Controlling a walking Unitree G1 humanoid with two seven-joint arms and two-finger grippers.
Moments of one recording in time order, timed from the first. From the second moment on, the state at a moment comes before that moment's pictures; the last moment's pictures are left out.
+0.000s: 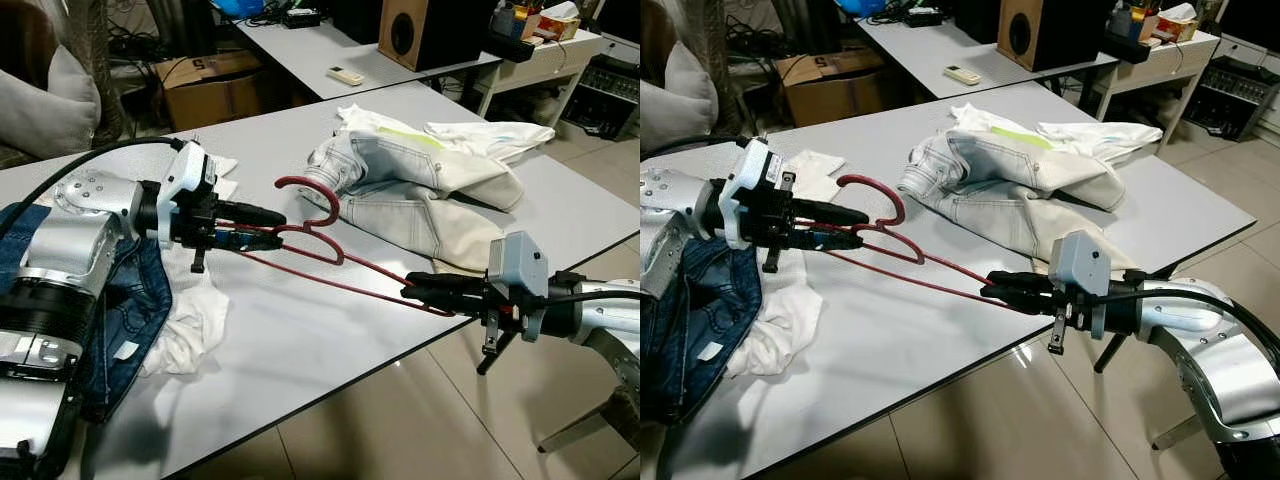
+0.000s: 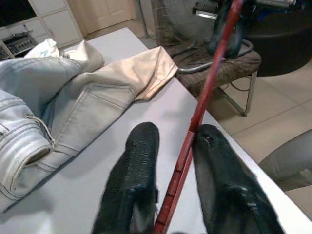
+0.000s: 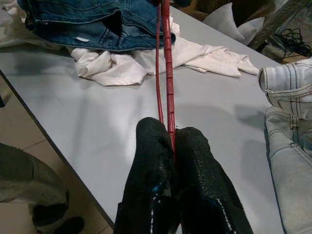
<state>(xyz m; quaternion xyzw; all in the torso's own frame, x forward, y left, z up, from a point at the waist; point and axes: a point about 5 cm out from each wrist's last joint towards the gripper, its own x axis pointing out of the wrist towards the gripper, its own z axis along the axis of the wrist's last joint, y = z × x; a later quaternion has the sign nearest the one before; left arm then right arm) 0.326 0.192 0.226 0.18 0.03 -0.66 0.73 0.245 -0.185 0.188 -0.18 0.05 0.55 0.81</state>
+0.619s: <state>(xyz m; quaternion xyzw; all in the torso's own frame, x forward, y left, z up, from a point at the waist) 0.327 0.188 0.231 0.19 0.03 -0.67 0.71 0.256 -0.195 0.204 -0.16 0.03 0.52 0.84</state>
